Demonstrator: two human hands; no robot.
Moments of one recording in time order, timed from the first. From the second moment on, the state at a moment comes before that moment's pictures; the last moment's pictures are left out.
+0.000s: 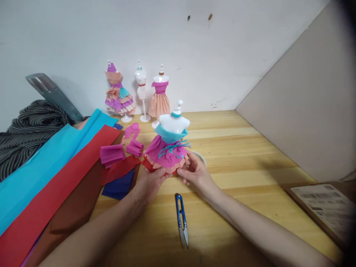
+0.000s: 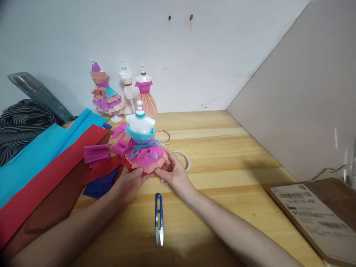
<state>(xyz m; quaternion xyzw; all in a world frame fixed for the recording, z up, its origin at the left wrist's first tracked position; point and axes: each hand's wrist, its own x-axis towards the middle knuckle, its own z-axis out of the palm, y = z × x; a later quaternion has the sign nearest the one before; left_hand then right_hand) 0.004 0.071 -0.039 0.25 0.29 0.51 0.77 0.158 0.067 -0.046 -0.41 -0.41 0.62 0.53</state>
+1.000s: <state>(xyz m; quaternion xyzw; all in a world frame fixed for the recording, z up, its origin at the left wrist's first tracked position) 0.005 0.065 -0.077 0.22 0.28 0.49 0.79 0.193 0.090 0.062 -0.39 -0.72 0.41 0.41</state>
